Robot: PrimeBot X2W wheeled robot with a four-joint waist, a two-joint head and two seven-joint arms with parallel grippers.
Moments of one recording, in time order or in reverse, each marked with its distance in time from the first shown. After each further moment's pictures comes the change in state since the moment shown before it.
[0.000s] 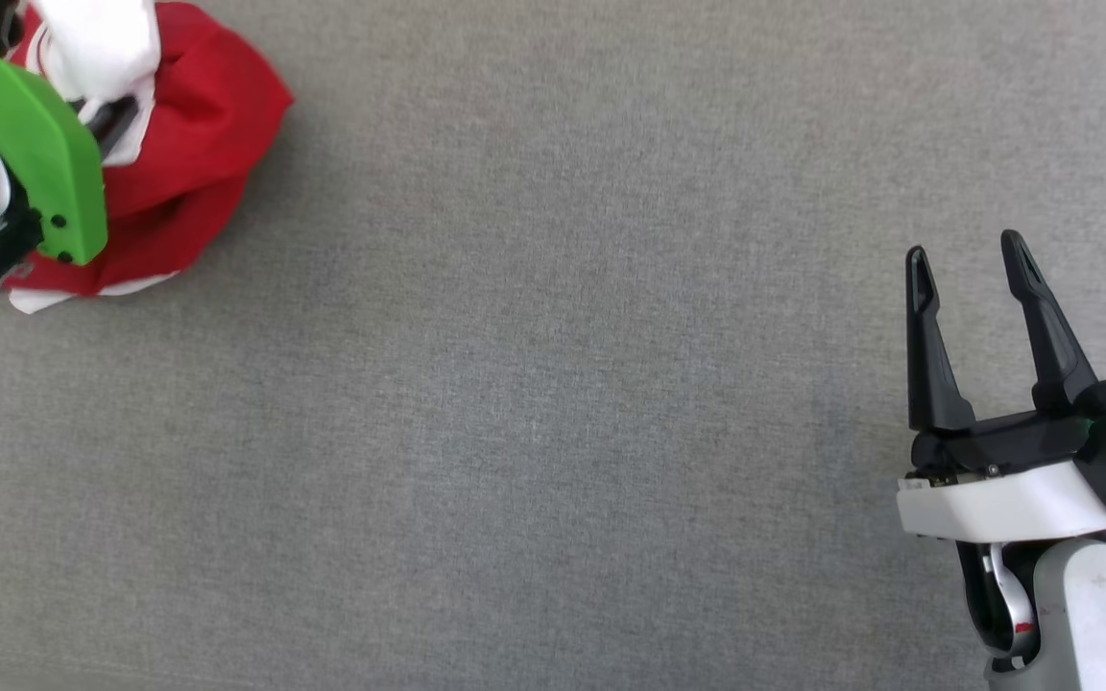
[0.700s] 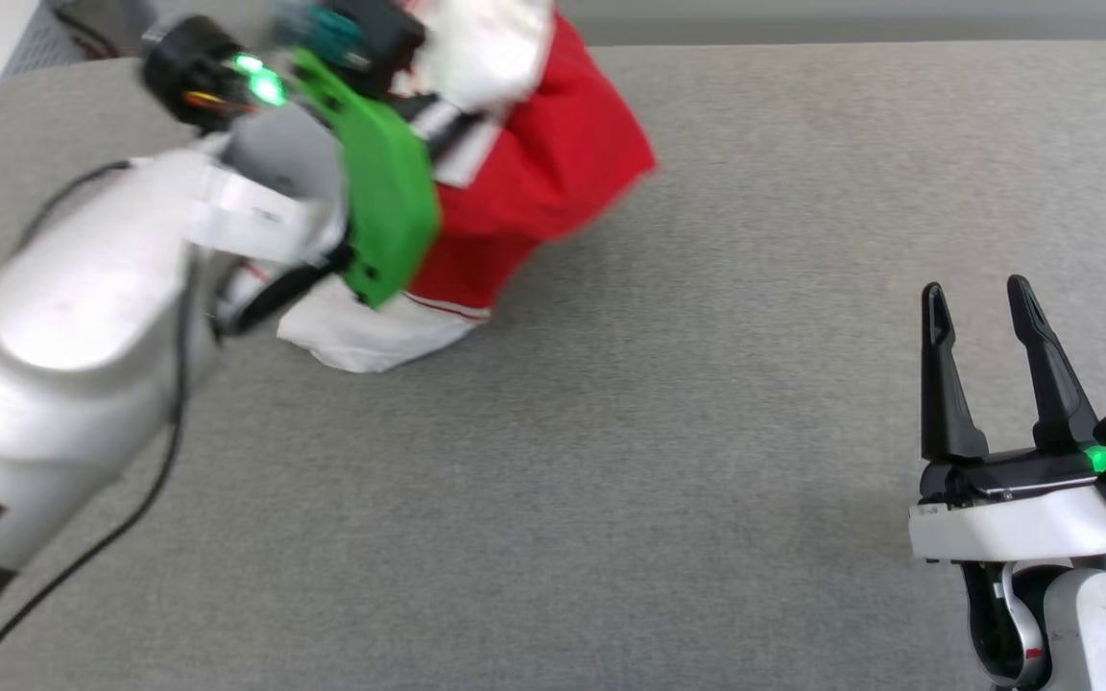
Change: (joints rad) left arm -0.144 -0.179 -0.309 -0.231 0.058 0.000 -0.106; right arm 0.053 0.000 -0.021 0.026 0.119 0.000 0.000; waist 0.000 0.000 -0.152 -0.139
